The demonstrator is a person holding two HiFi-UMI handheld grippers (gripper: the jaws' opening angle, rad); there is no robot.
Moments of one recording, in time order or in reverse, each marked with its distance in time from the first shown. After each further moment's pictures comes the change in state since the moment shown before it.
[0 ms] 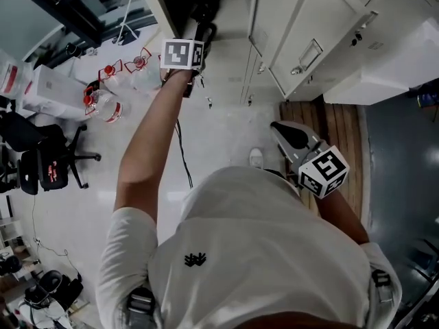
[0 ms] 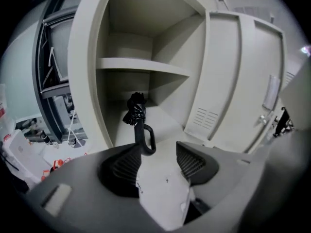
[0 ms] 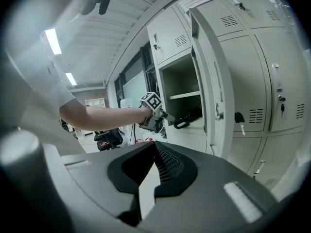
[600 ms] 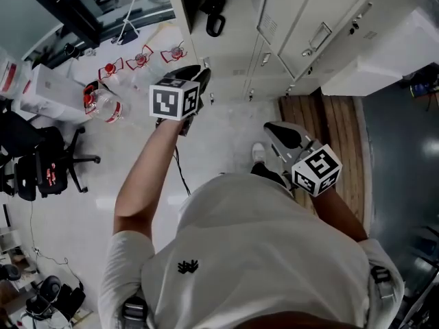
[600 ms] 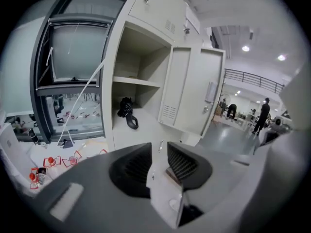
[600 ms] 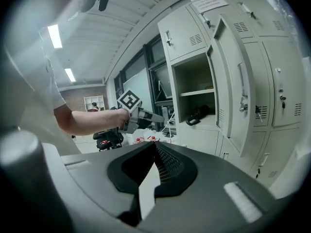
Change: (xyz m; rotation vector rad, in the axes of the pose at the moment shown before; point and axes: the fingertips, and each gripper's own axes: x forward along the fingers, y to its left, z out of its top) left arm -0.137 -0.039 -0.085 0.043 -0.121 -0.191; right arm 0.014 0.090 -0.021 -0.012 0.010 -0.032
